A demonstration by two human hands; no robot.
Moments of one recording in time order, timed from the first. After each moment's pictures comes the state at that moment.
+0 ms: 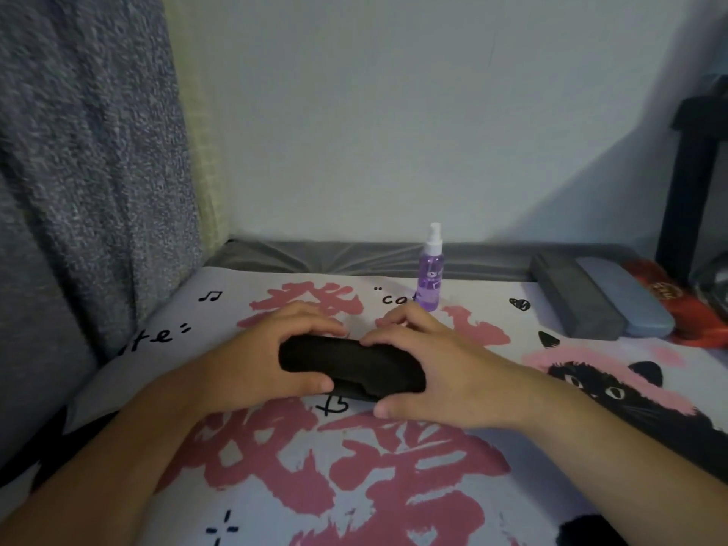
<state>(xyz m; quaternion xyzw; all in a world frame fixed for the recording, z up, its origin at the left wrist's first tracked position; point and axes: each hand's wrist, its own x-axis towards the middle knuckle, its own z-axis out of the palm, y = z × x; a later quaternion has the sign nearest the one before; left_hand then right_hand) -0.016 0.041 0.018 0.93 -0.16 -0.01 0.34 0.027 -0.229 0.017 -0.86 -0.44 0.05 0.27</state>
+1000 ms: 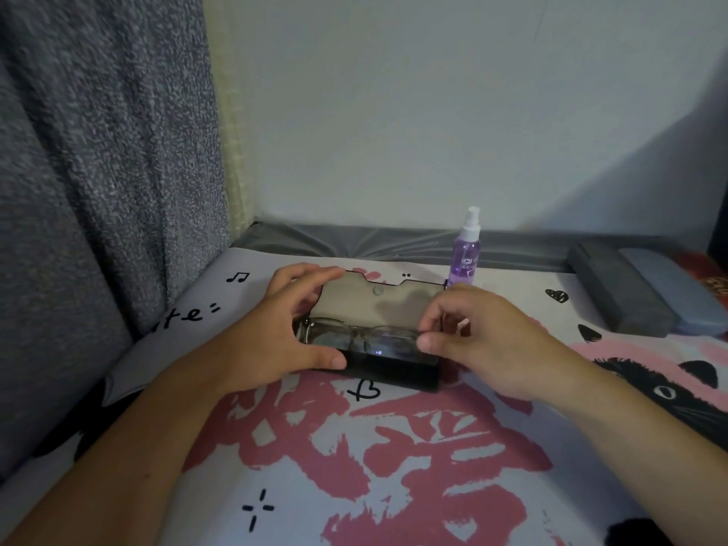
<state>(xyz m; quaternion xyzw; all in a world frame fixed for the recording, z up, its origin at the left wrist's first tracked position) -0.014 0.066 0.003 0.89 -0.12 0.06 0.43 0.024 -0.219 0.033 -0.87 -0.29 0.05 0.41</state>
